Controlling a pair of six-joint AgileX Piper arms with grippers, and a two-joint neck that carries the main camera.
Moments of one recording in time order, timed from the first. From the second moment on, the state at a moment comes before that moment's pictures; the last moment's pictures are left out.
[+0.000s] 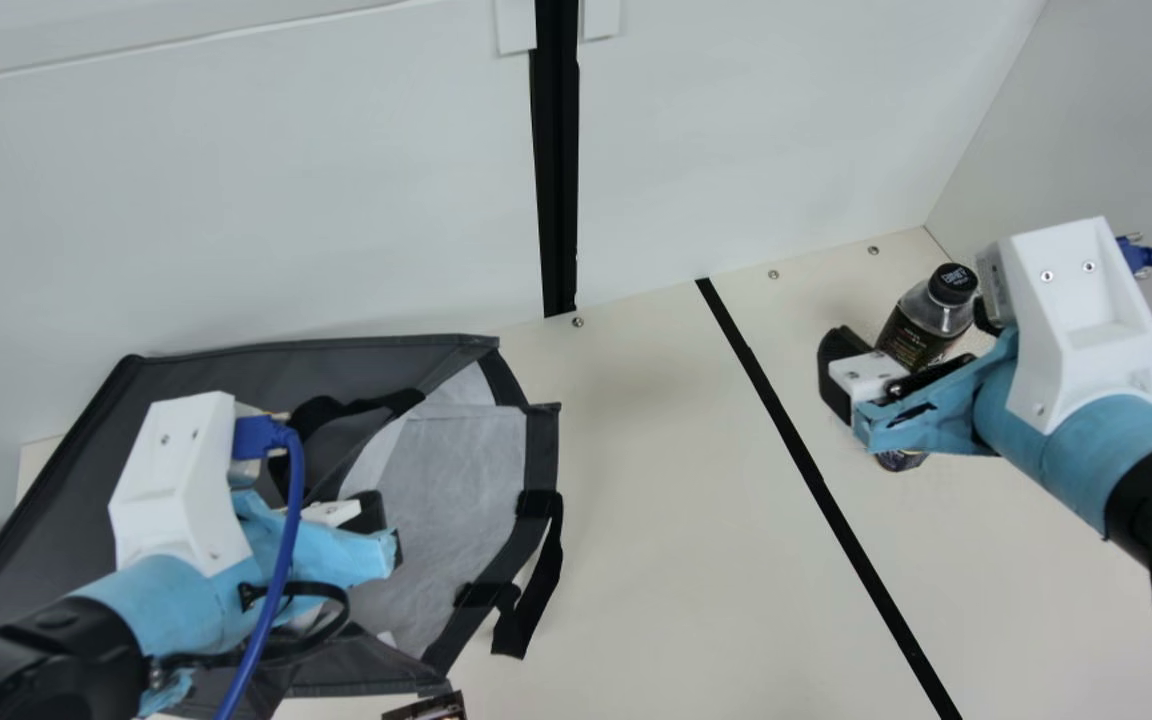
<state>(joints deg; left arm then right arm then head) -37.0 84.2 -77.3 -8.2 43.3 -17.8 -14.6 56.6 -67.7 5.4 44.0 -13.4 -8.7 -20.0</state>
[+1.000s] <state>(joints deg) -37.0 84.2 -77.3 -8.2 43.3 -17.8 -17.7 56.8 -79.7 -4.0 59.0 -5.7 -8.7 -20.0</state>
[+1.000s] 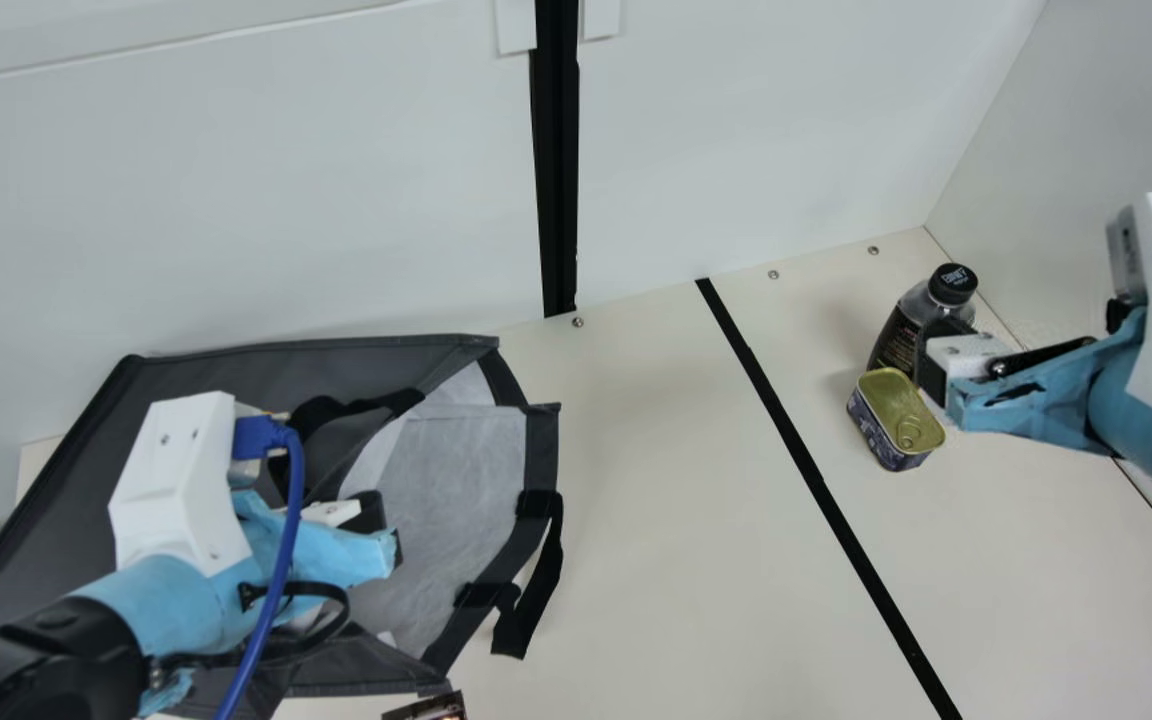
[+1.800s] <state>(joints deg) -37.0 84.2 -77.3 -8.2 43.3 -17.8 -22.4 54.0 -85.0 -1.3 67.4 -6.2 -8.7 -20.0</state>
